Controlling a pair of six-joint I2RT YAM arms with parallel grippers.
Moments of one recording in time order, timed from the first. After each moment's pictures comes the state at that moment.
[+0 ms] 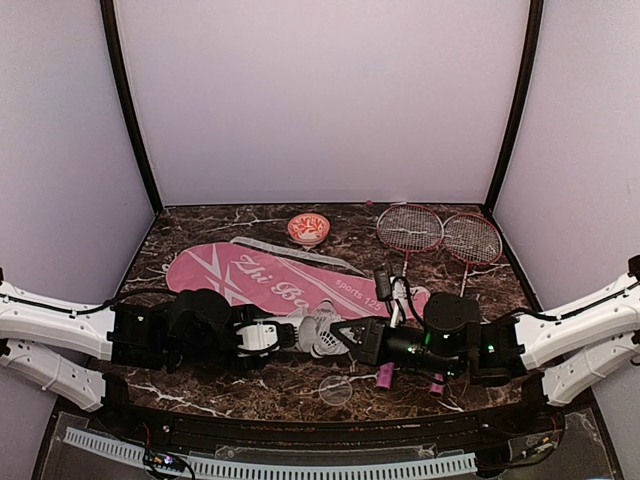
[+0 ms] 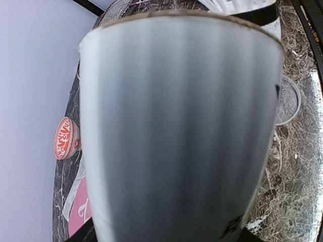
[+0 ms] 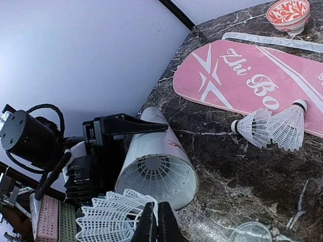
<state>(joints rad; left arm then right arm) -1.23 1.13 0.62 -0.12 -0.33 0.59 1.37 1.24 0.59 0.42 0.26 0.88</state>
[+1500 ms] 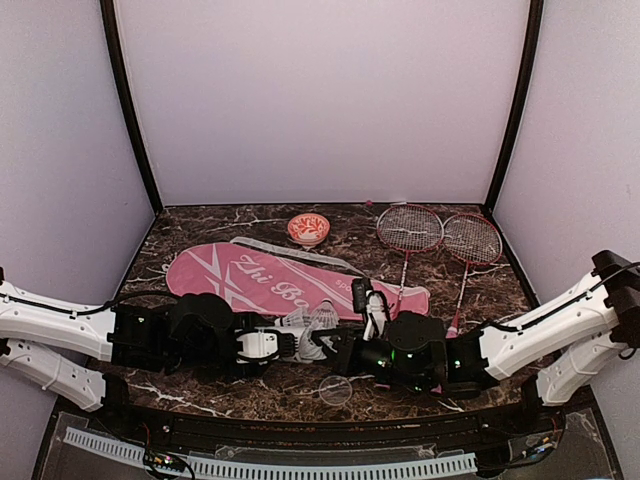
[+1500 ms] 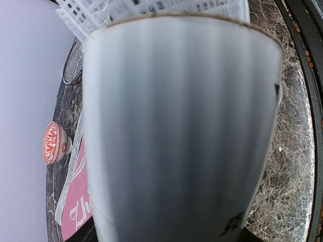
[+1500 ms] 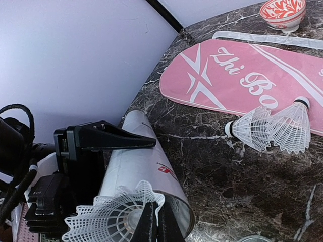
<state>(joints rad) -1.23 1.14 0.62 -0.16 -0.30 0.59 1.42 1.46 0.65 0.56 0.38 0.87</state>
